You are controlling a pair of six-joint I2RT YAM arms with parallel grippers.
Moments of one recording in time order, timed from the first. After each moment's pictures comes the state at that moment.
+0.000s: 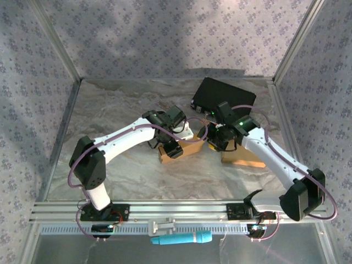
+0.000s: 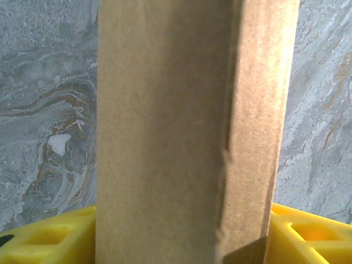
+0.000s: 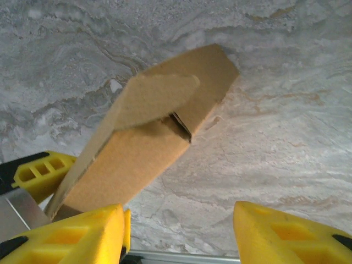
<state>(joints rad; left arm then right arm) -0.85 1.73 1.45 -1.00 0.11 0.28 0.55 1.30 1.16 -0.93 -0.21 1.07</state>
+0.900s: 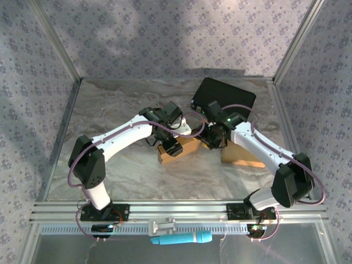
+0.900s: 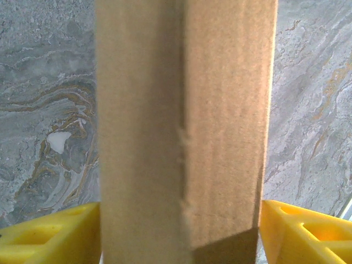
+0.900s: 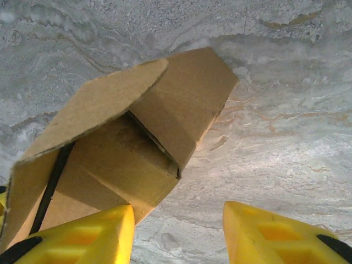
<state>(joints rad) -0.81 1.73 1.46 -1.01 0.17 0.25 0.57 1.45 1.18 -0.86 -0.18 1.09</state>
